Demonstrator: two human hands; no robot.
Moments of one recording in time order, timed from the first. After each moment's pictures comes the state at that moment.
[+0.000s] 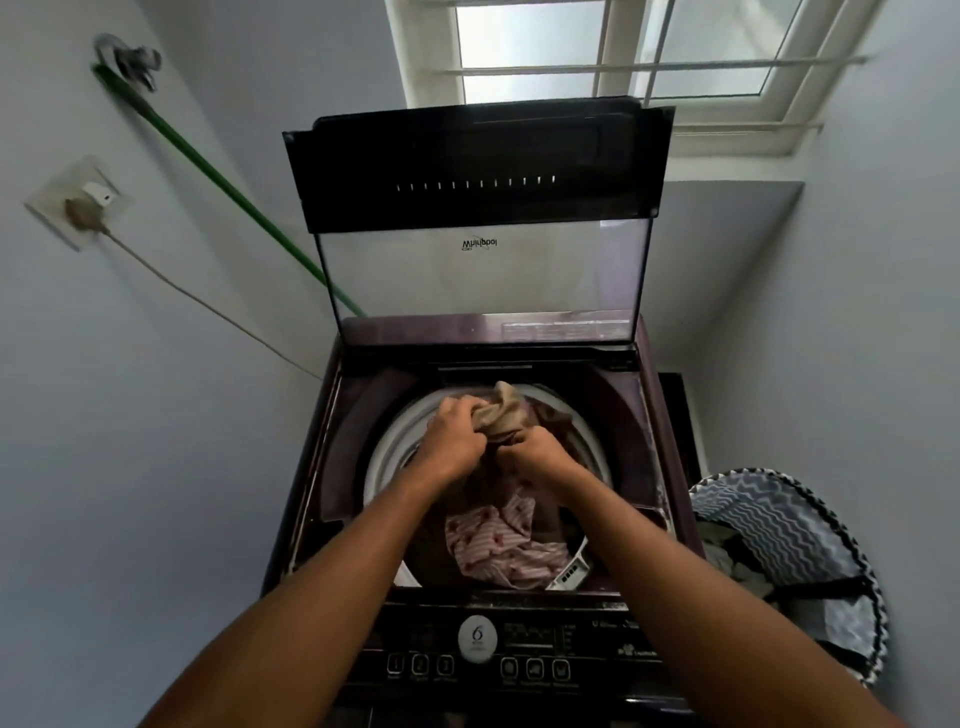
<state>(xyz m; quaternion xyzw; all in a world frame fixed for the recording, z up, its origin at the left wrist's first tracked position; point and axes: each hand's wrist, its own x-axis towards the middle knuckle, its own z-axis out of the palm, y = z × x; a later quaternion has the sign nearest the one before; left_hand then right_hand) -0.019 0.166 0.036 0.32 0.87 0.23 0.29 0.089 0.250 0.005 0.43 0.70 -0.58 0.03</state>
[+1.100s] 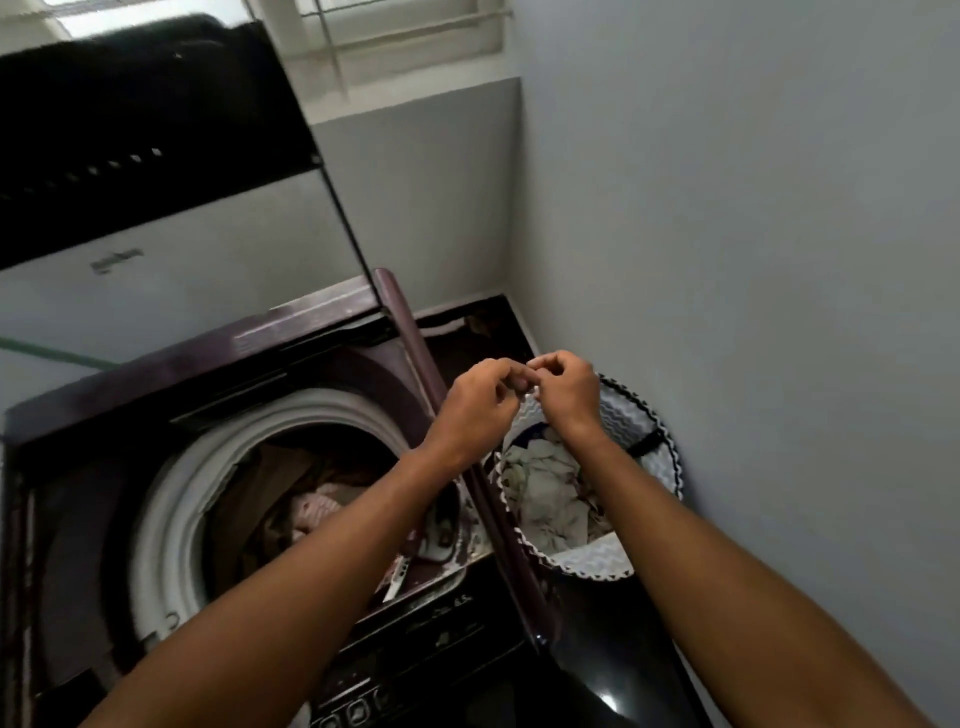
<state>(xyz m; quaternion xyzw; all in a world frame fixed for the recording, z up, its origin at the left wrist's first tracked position) 0.202 0.337 0.014 0.61 0.65 0.33 0.31 0.325 0.398 -0.020 0.67 0.53 -0.43 -0.29</state>
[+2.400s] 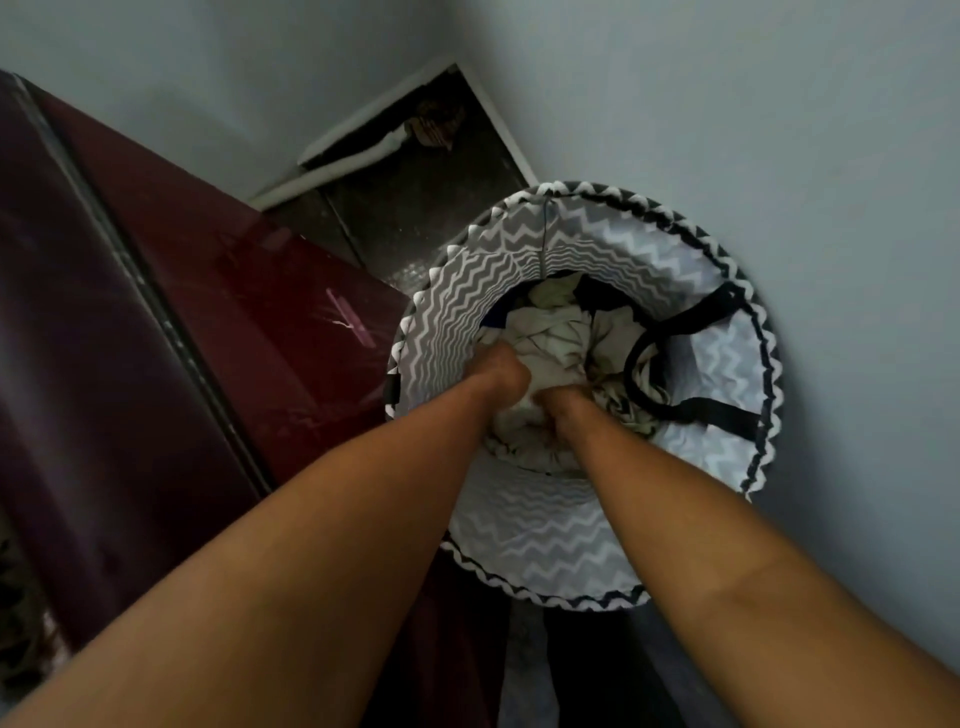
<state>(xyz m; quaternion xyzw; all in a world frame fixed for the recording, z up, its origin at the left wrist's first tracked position) 0.298 0.423 -0.355 0.41 0.75 -0.16 0.49 0.398 0.387 -0.426 0.73 0.05 -0.68 -0.05</state>
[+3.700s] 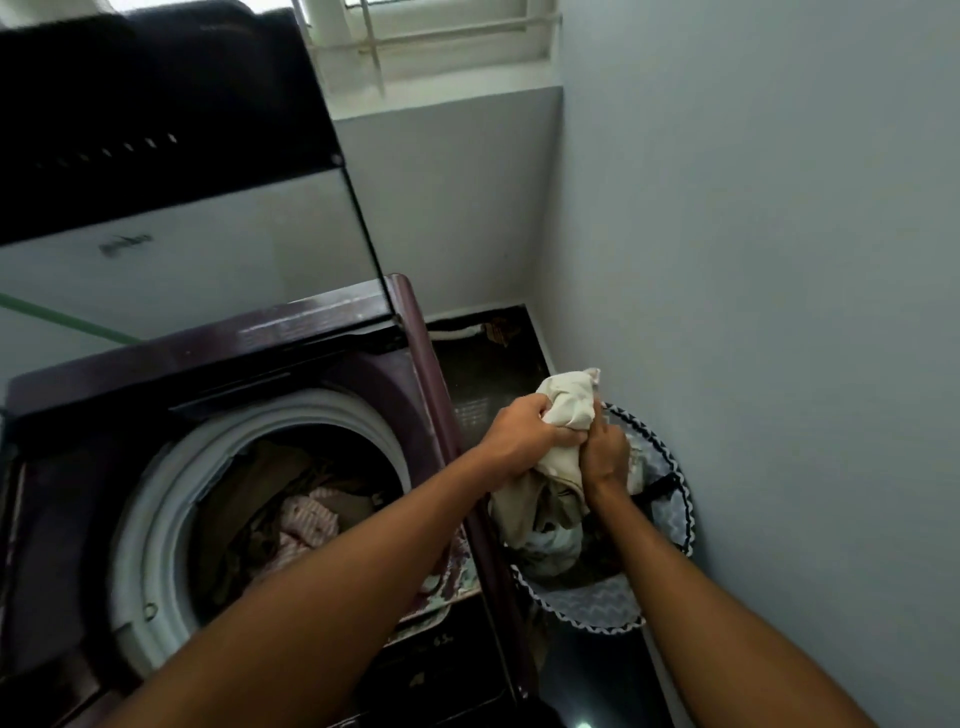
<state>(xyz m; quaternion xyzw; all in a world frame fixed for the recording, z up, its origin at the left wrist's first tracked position) 0.241 0.375 -0.019 0.41 0.69 0.27 0.52 0.360 0.393 -0.044 0.72 0.45 -0.45 -0.27</state>
